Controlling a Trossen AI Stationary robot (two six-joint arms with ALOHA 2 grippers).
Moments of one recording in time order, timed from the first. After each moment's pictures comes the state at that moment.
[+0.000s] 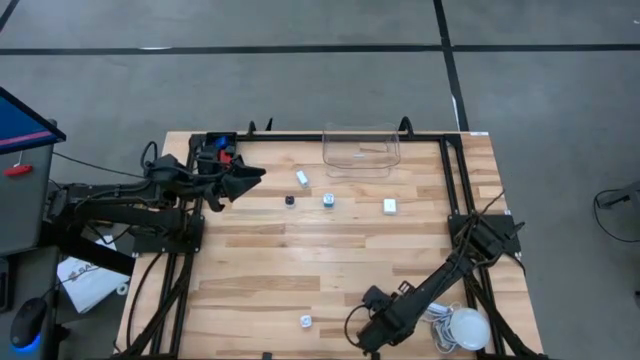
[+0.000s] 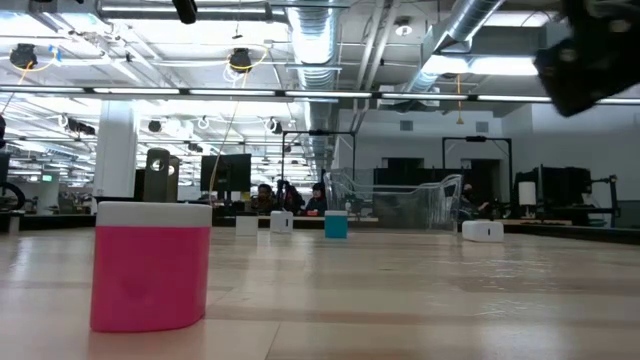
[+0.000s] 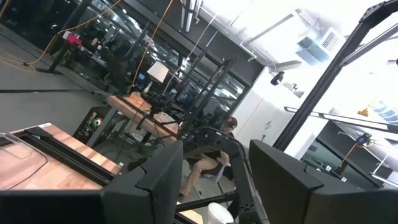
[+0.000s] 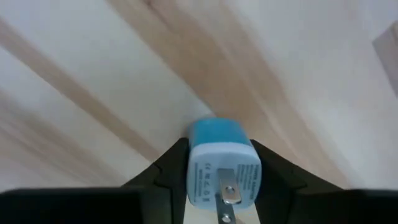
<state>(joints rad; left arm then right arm) 0.10 0.72 0.59 0.43 0.03 -0.64 0.72 2.14 1.53 -1.11 0.03 1.46</state>
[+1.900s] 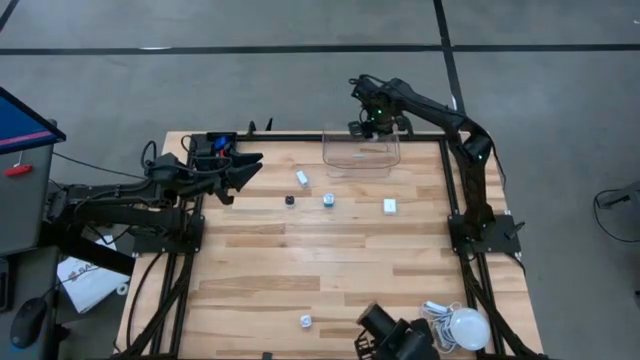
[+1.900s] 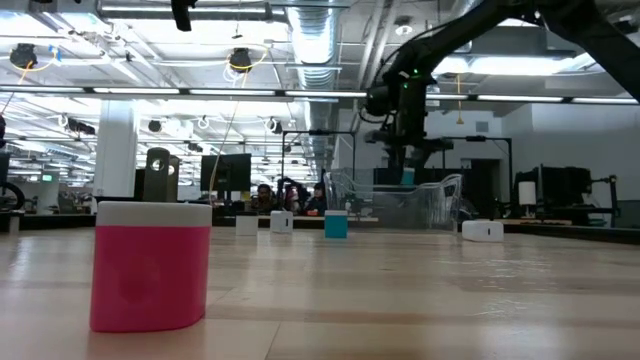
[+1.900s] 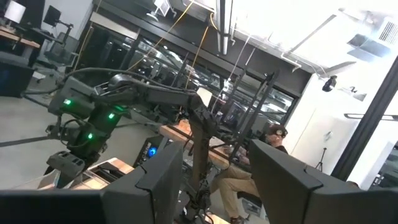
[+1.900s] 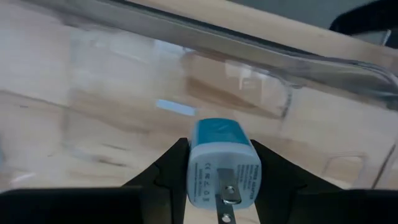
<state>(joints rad) 0.12 0.72 0.59 0.43 -0.15 -0.45 -0.77 2.06 1.83 -1.19 0.02 0.53</state>
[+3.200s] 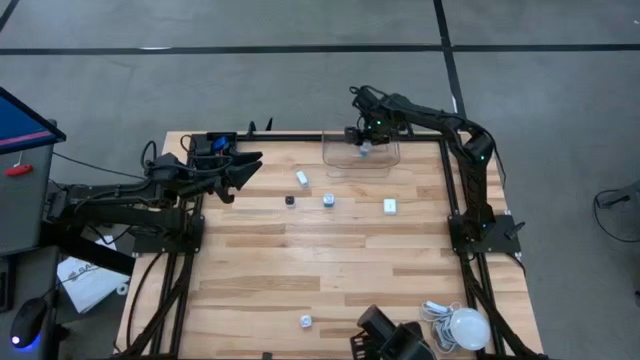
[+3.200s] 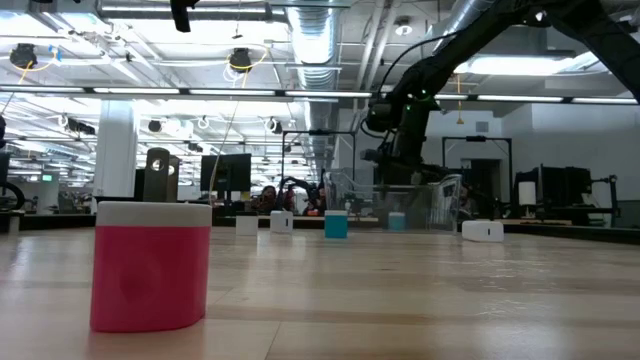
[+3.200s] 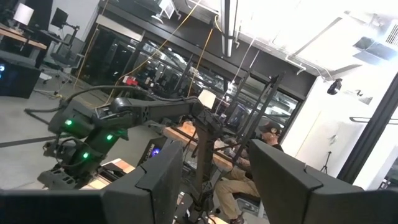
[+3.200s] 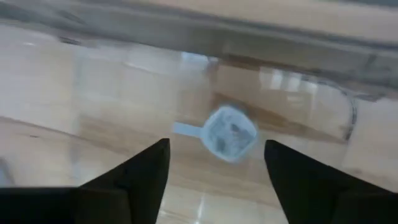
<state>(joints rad) 0.12 0.72 0.59 0.43 -0.17 -0.45 -0.77 2.04 1.60 -0.86 -0.05 0.62</state>
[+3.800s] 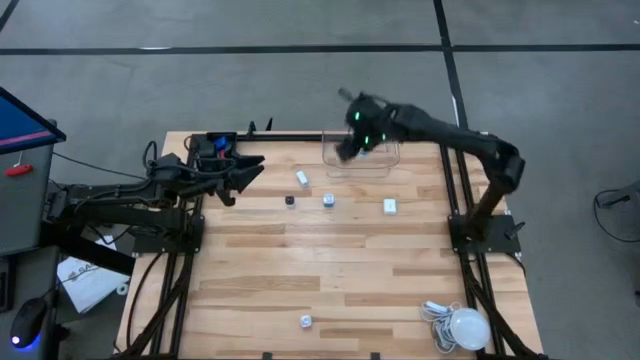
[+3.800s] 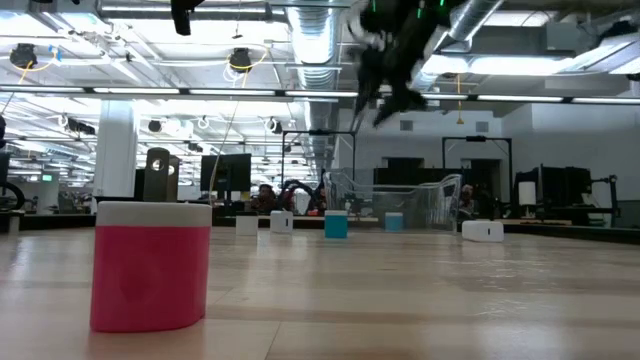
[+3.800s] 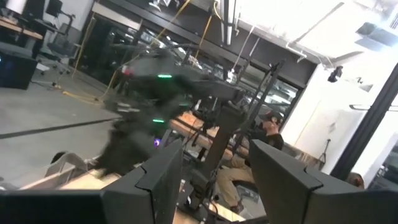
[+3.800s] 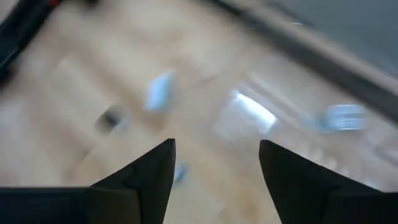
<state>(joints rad) 0.12 0.72 0.59 0.38 -0.15 -0.45 -0.46 1.72 1.60 -0.86 -0.03 0.44</state>
